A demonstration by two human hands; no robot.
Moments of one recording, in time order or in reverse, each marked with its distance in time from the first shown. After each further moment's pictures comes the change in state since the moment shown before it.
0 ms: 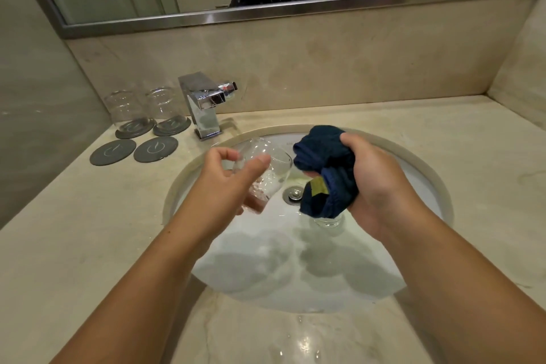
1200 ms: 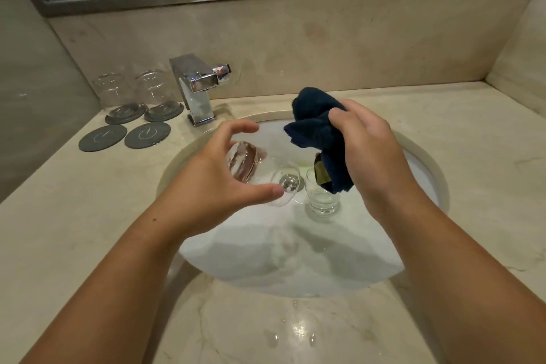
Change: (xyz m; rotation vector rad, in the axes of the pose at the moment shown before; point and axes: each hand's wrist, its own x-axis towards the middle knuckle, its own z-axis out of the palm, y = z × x) left_hand 0.002 -0.006 -0.015 0.406 -0.146 0.315; right_hand -0.014 -0.009 -0.001 -0.440 -0.093 -0.424
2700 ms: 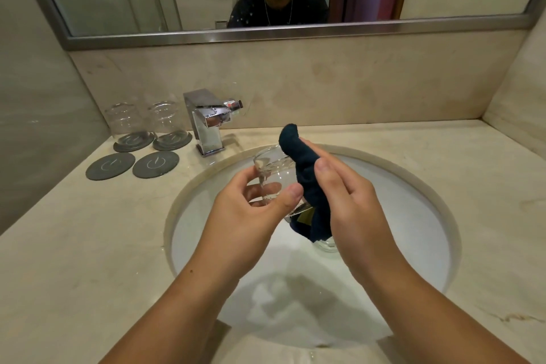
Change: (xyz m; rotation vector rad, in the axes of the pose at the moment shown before) left_hand -0.003 0.016 0.027 -0.580 0.122 -0.209; right_hand -0.016 0.016 0.035 0.214 -0.072 -0.081
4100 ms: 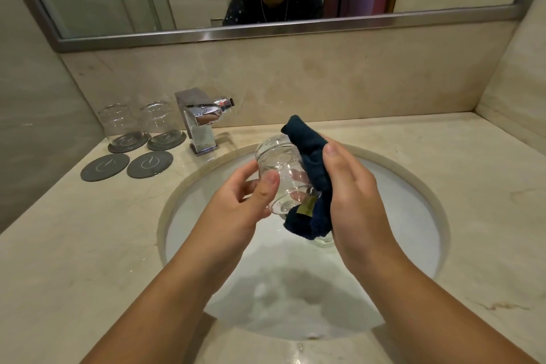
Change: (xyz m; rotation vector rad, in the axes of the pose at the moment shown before) left_hand 0.002 0.001 0.001 -0.223 -0.141 0.005; right_hand 0.003 -0.004 -0.006 0.111 0.081 0.014
